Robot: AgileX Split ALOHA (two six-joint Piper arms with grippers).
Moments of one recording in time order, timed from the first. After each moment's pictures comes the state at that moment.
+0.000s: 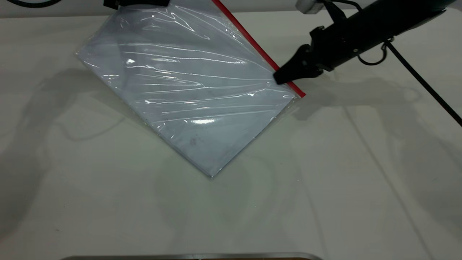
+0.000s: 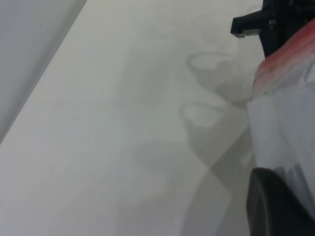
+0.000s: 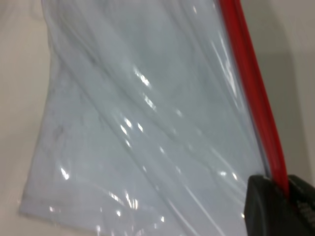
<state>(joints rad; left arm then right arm) 0.00 2.49 -1.80 -1.27 1.00 2.07 0.11 2.64 -1.66 1.22 0.85 -1.64</state>
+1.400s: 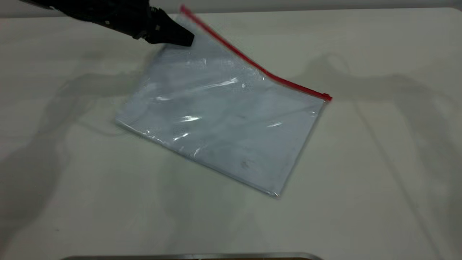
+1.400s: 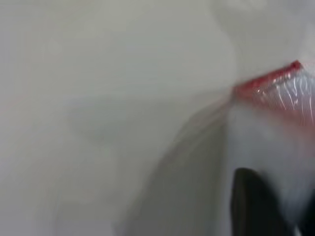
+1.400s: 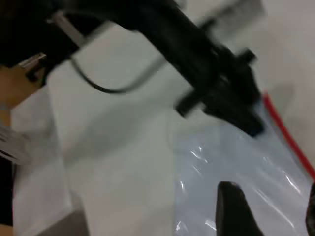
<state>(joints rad) -0.08 2.59 -1.77 -1.32 0.86 1.66 0.07 2.07 -1.65 1.15 1.17 -1.30</state>
